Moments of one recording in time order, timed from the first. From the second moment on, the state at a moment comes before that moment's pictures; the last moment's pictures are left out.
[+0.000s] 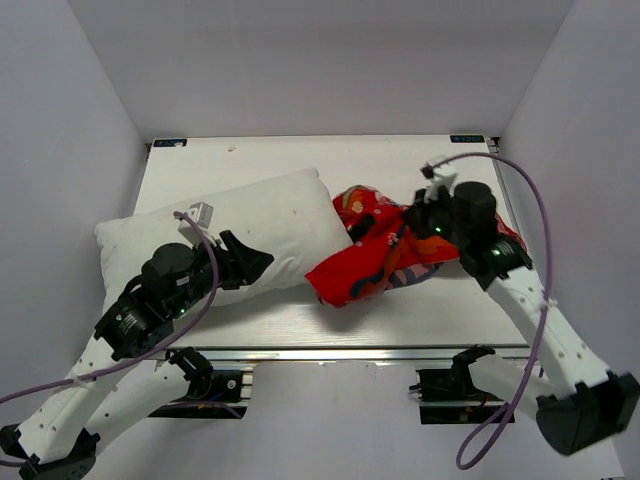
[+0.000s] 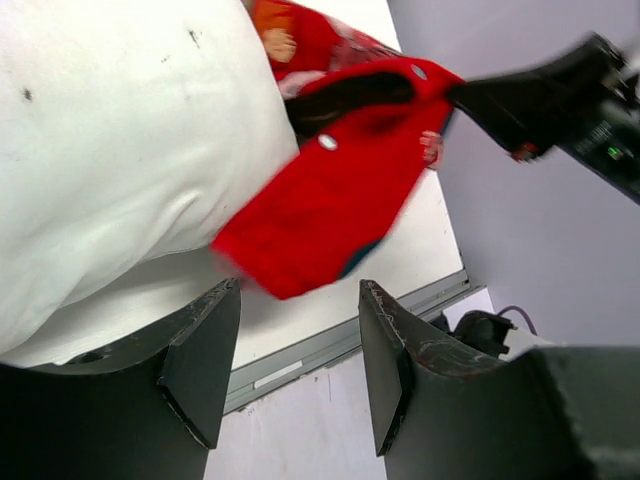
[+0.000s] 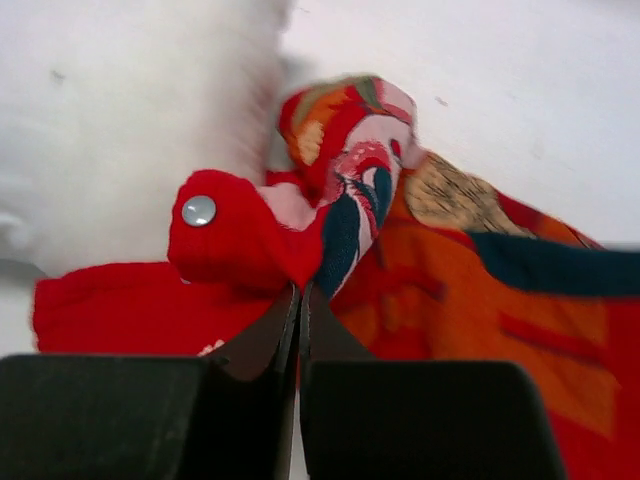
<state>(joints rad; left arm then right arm) -0.71 0.60 0.95 -0.63 -0.09 -0.76 0.45 1.07 1.02 -0.34 -0.17 0.06</state>
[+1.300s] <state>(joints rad) -0.71 0.68 1.05 -0.62 -0.07 -0.71 0.68 1.18 0.87 -0.44 -0.17 -0.55</state>
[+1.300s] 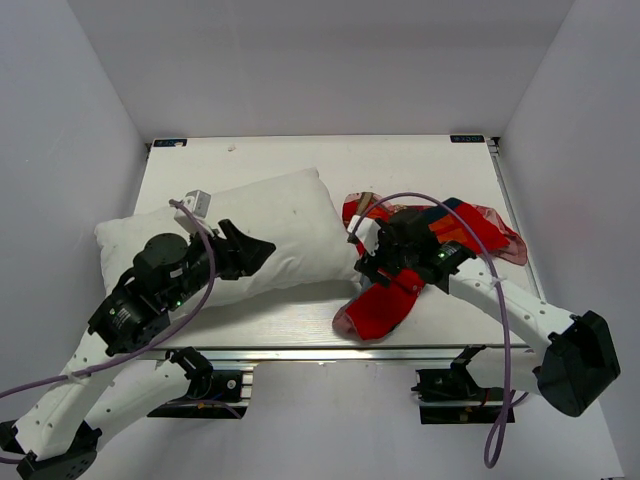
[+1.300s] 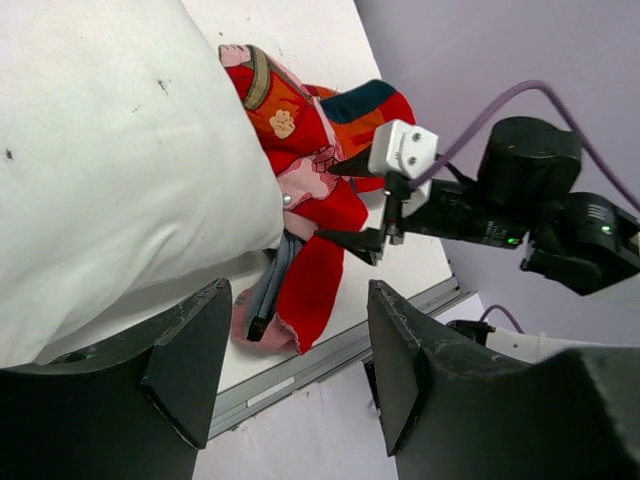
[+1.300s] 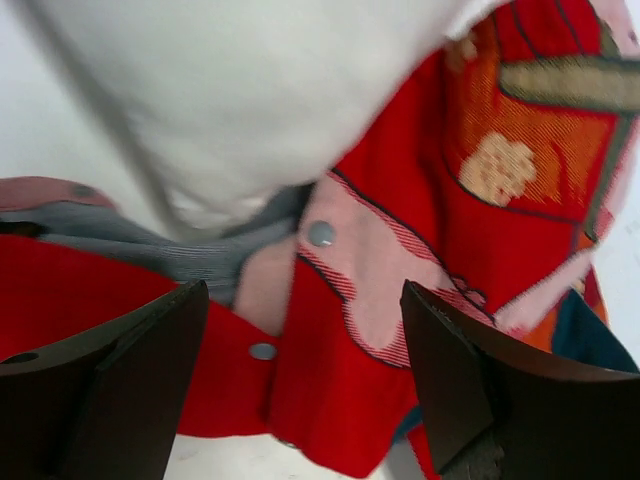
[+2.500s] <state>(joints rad) -0.71 0.68 0.97 -0.60 -0.08 -0.74 0.65 1.30 0.80 -0.30 0.03 -0.59</state>
